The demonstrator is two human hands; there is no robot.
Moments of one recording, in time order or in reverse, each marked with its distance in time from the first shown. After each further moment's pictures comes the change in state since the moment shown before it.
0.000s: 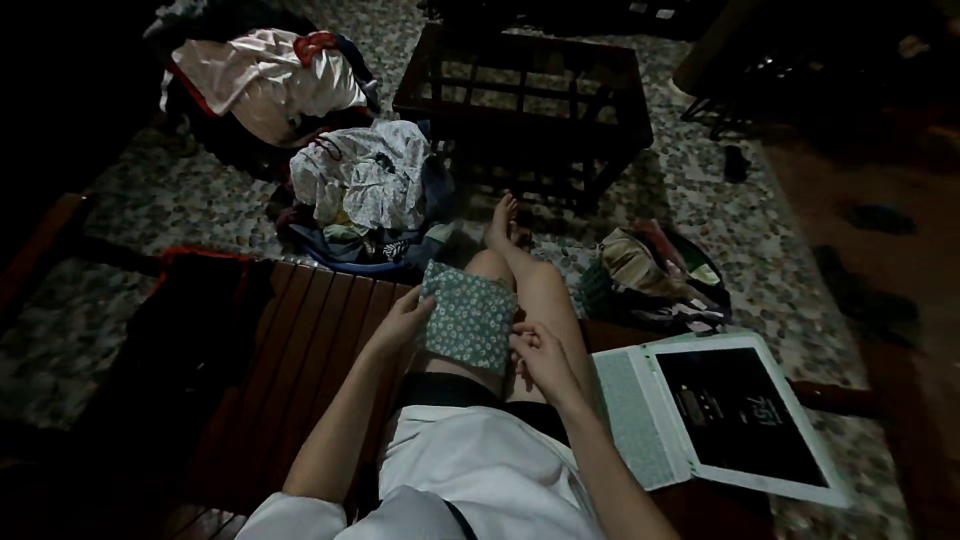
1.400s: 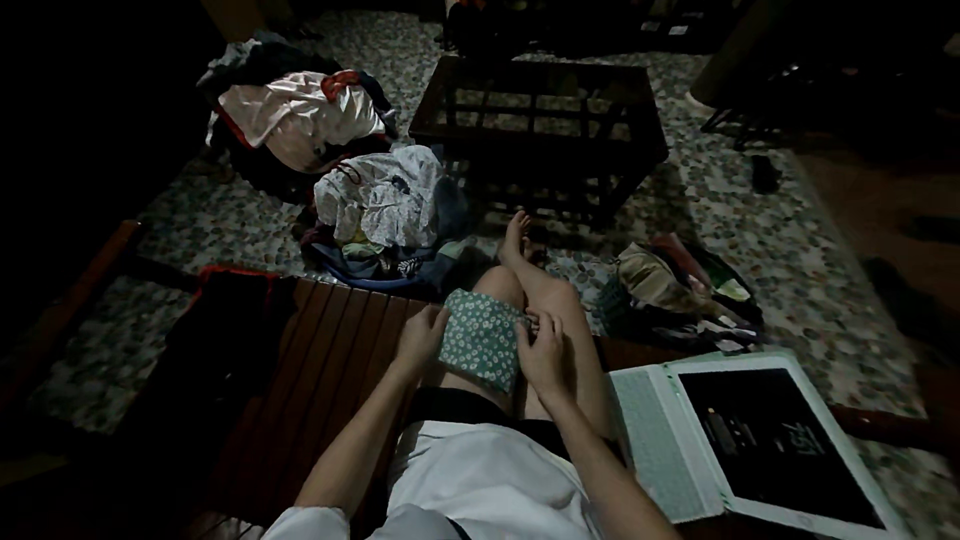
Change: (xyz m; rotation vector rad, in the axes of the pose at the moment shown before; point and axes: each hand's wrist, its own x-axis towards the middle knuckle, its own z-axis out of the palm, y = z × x) left_hand 0.008 0.002 0.021 0.625 0.289 -0.060; right_hand 0.044 0.008 0.022 -0.360 0.351 -0.385
